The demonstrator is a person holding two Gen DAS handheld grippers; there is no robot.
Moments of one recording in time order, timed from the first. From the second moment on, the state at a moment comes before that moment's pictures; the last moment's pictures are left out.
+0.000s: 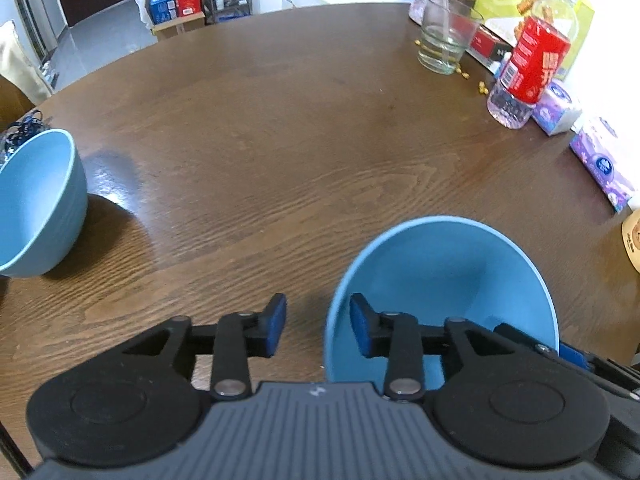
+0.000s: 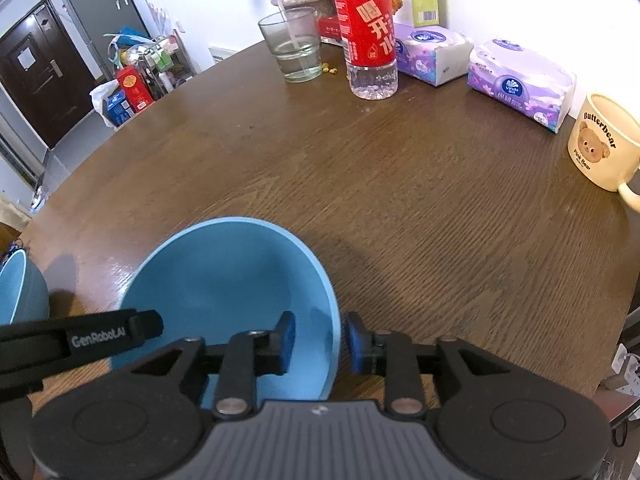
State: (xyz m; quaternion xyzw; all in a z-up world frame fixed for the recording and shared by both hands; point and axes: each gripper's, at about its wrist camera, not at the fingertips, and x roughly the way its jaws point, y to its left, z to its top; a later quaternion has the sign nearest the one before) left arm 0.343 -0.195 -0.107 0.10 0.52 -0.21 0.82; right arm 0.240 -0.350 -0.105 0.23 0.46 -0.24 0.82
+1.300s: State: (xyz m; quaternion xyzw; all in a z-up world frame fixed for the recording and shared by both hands) left arm 0.327 0.005 -0.004 0.02 0.41 -0.18 0.89; right arm 0.212 -0.212 -0.021 0.19 0.42 -0.23 0.86
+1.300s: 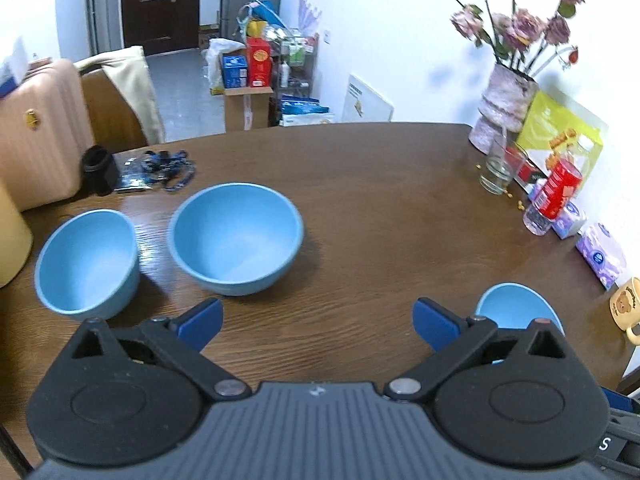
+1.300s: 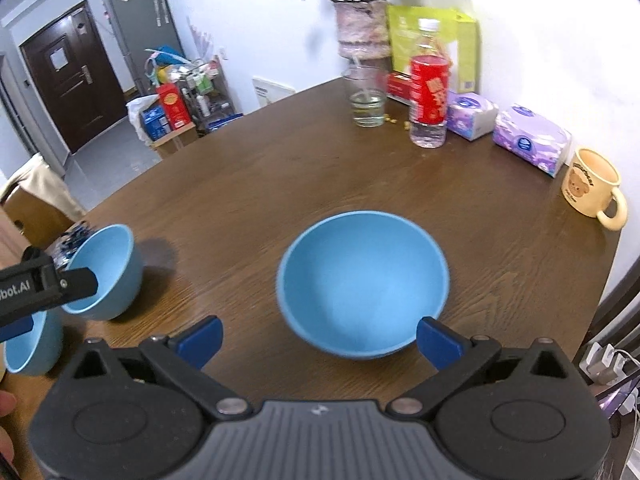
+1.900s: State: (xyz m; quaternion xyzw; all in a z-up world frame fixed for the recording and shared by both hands) left arm 0.326 0.134 0.000 0.00 0.42 -0.12 0.90; right arm 0.224 -0.103 -0.013 0.16 0.43 -0.17 0.87
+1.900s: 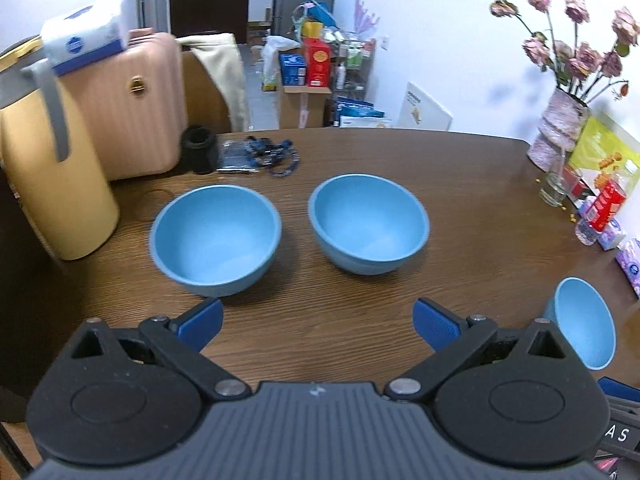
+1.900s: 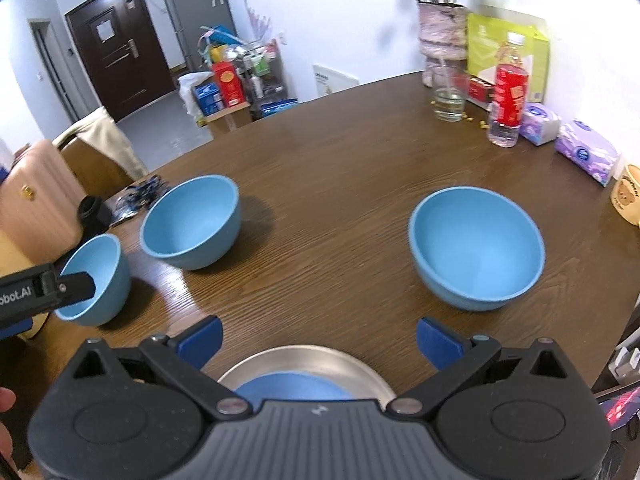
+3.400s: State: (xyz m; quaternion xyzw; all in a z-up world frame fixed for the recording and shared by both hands) left arm 0.337 0.268 -0.013 -0.02 0.44 -0.05 0.90; right arm 0.260 0.036 -0.019 0.11 0.46 -0.10 0.87
